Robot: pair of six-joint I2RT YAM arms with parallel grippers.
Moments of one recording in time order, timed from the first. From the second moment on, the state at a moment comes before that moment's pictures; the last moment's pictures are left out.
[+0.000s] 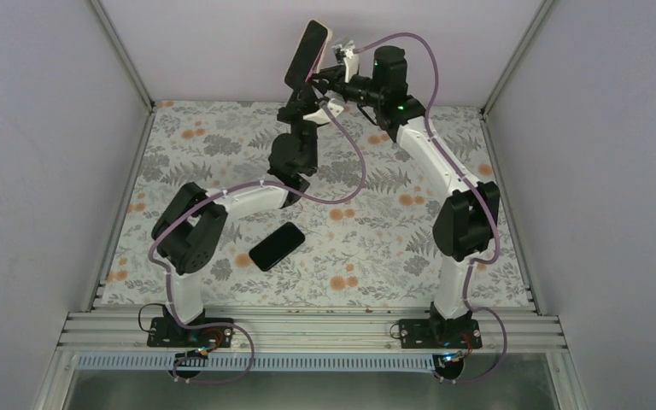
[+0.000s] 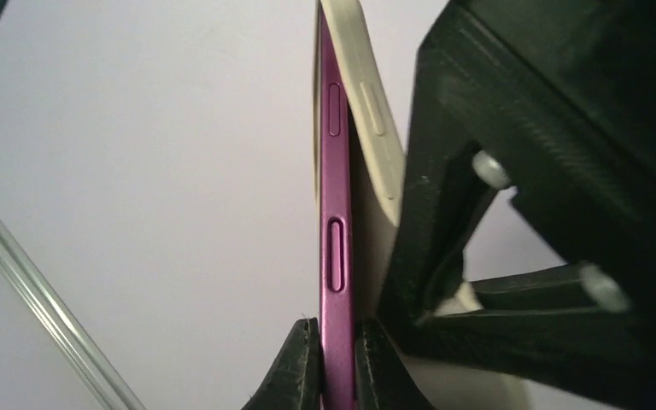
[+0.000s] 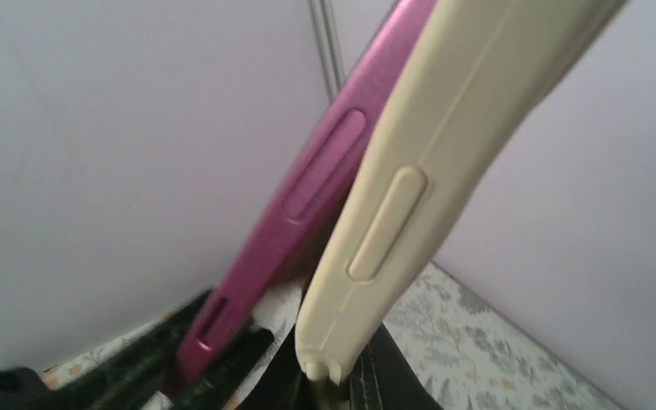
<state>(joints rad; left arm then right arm) -0.74 1.93 1.33 1.23 -0.69 1.11 0.42 1.95 1.89 -0.06 -0.74 0.10</state>
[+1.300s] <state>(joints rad) -0.66 1.28 0.37 0.26 -0.52 1.12 0.18 2.03 1.40 -1.02 -0.54 -0.53</state>
